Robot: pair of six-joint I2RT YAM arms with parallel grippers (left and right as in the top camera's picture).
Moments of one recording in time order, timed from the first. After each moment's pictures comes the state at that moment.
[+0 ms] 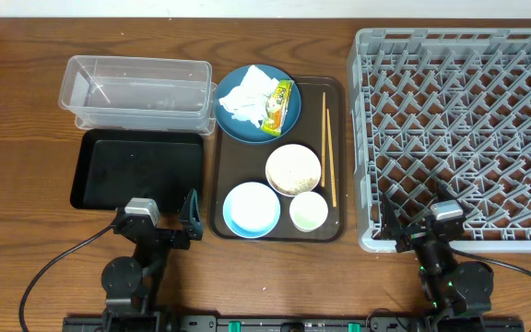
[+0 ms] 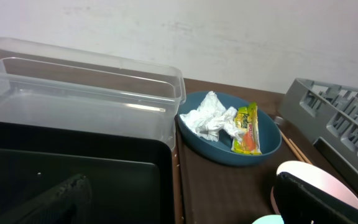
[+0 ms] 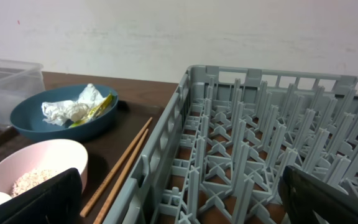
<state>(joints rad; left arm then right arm) 0.00 0.01 0.04 -0.15 0.17 -0.22 0.09 0.01 0.01 -0.06 -0.13 0.01</state>
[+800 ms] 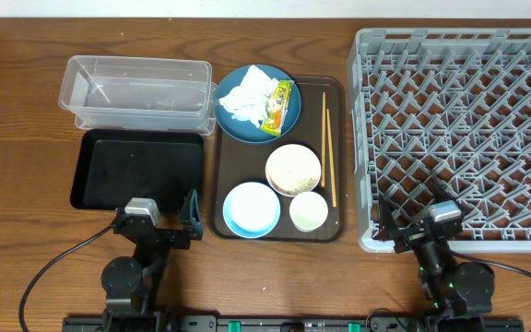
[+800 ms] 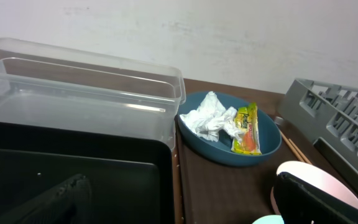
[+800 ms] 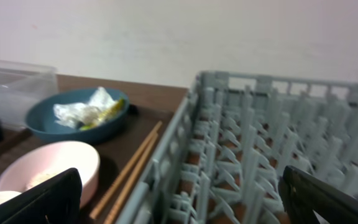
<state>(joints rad) 0.00 0.01 0.04 -0.14 0.17 -0.22 0.09 0.01 0.01 -0.03 -0.19 0.01</state>
